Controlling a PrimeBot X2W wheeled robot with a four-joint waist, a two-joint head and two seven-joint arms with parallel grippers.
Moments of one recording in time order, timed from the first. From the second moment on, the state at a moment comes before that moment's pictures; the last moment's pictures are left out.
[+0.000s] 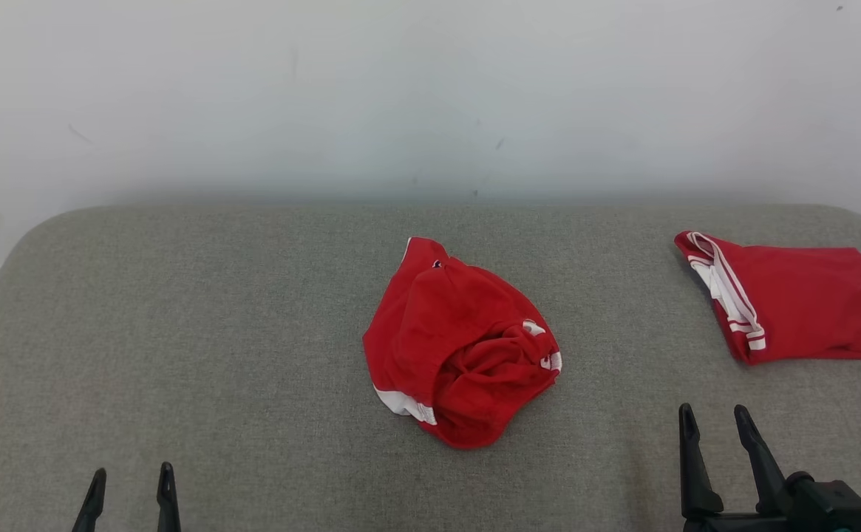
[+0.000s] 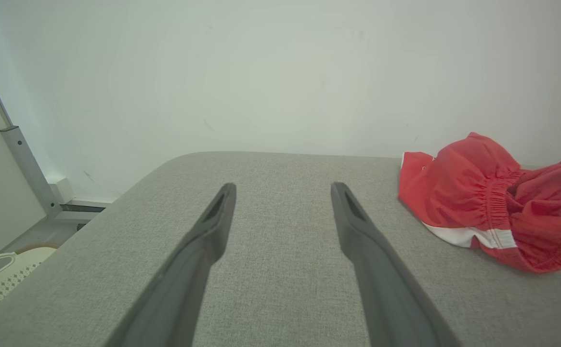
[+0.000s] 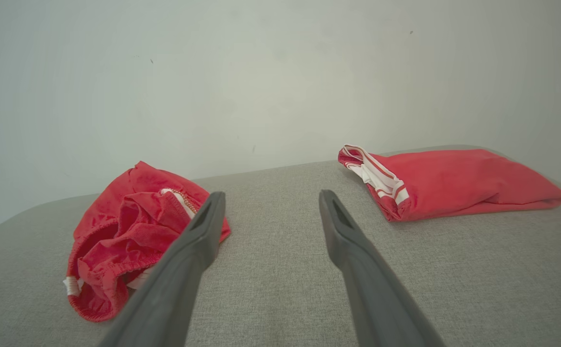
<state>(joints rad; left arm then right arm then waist) 0.15 0.09 0.12 0.05 -0.14 -0.13 -0.26 0.04 -0.05 -0.04 0.18 0.20 0.13 -0.26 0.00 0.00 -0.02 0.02</state>
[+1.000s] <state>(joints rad) 0.14 0.10 0.11 0.05 -0.13 -0.13 -0.26 0.02 -0.05 0.04 0.20 0.20 0.13 -0.26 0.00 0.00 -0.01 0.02</state>
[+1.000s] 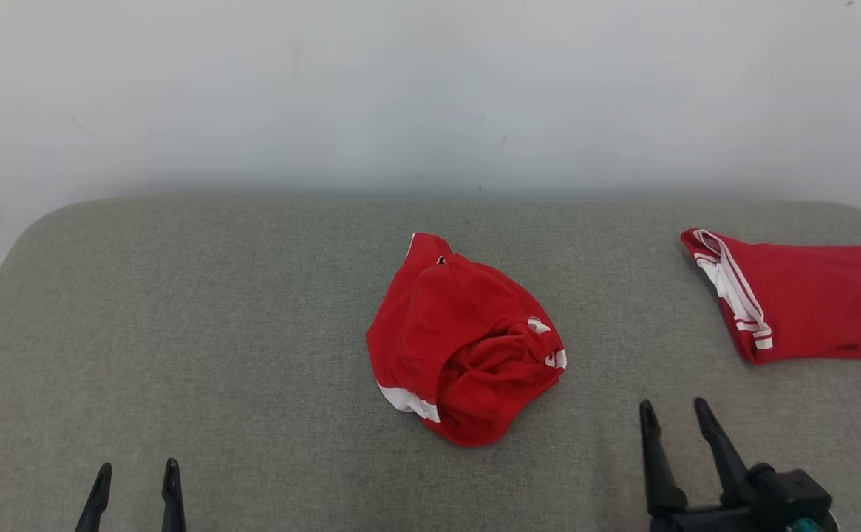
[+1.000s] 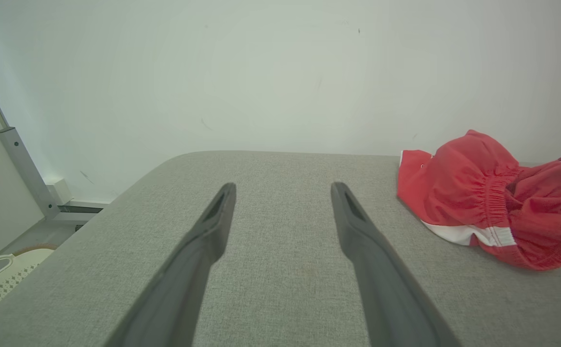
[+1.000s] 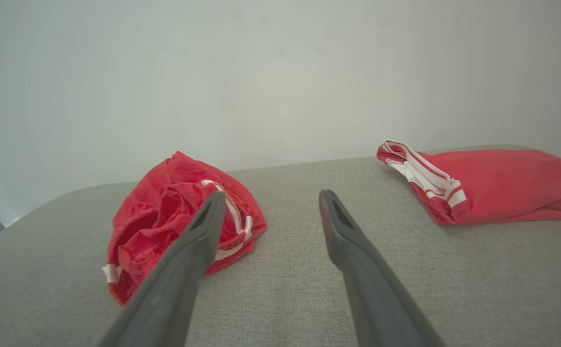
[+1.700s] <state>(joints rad) 0.05 0.08 -0.01 0.09 -0.16 -0.13 -0.26 -0.36 -0.05 0.45 0.63 0.29 0.13 -0.26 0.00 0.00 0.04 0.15</state>
